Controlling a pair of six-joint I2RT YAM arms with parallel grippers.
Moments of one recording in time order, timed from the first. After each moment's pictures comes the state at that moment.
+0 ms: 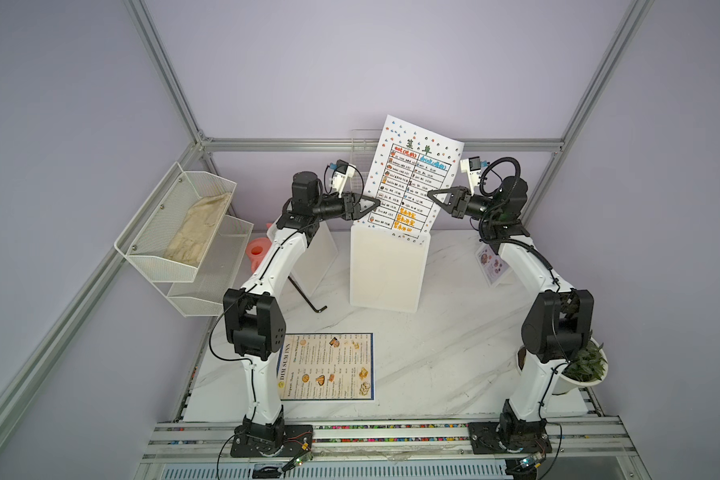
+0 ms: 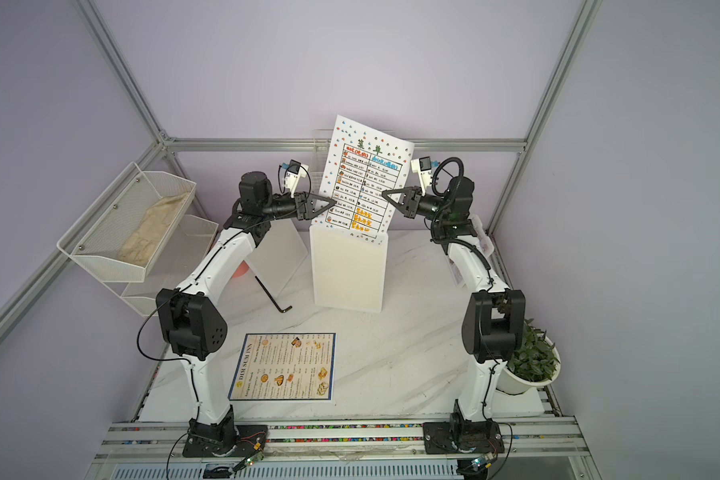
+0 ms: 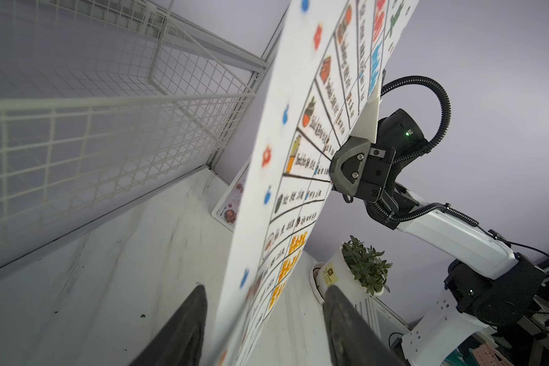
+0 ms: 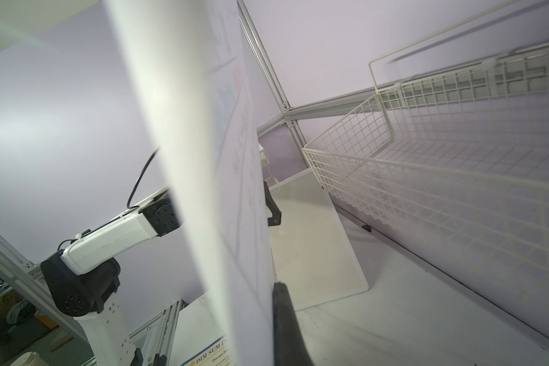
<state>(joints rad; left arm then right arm) -0.21 2.02 2.01 -0.10 1.02 -0.47 0.05 1.93 1.76 0.42 -1.16 0.68</state>
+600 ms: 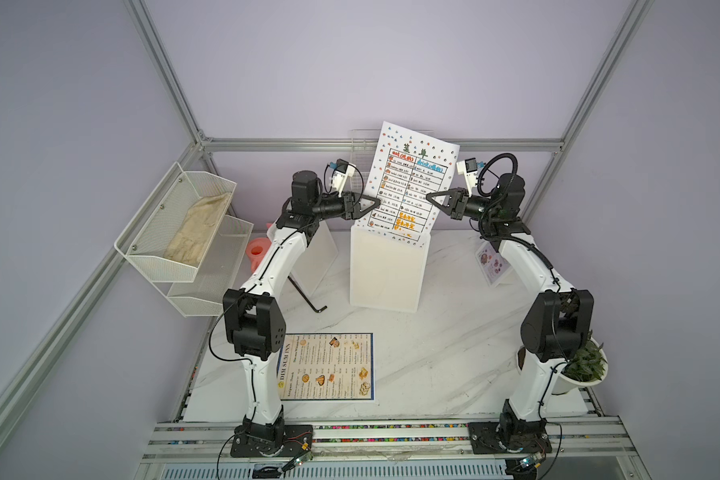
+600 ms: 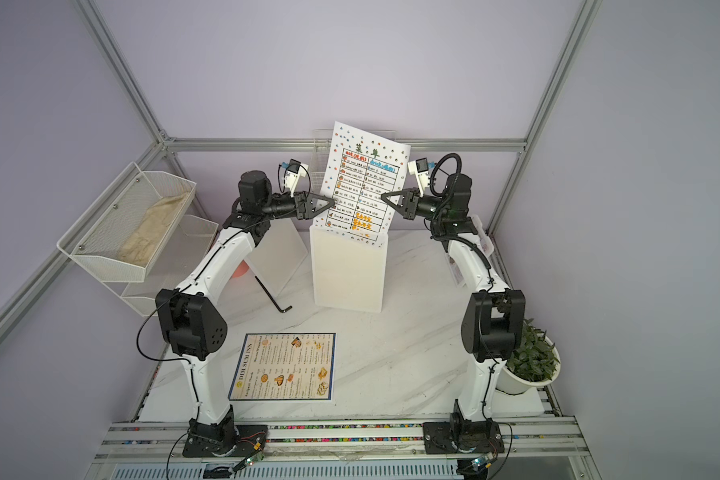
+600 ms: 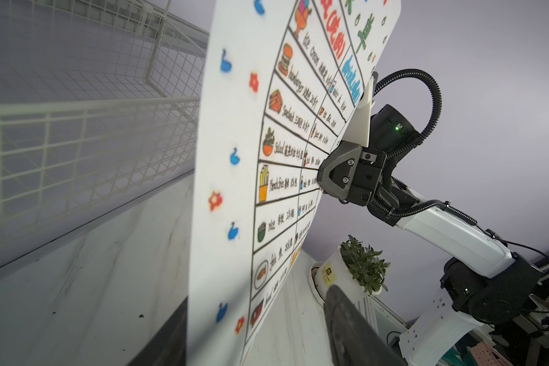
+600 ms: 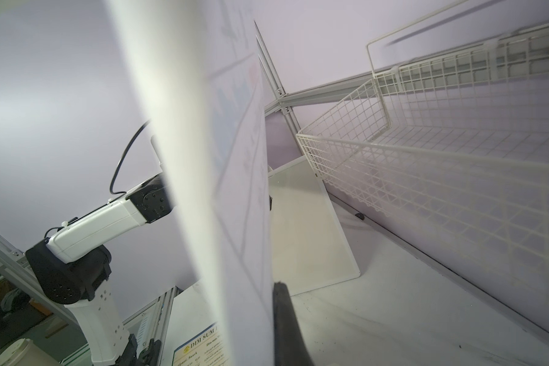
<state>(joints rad) -0.21 2.02 2.03 -0.11 1.03 -0.47 0.05 1.93 1.81 0.24 -1.18 0.53</state>
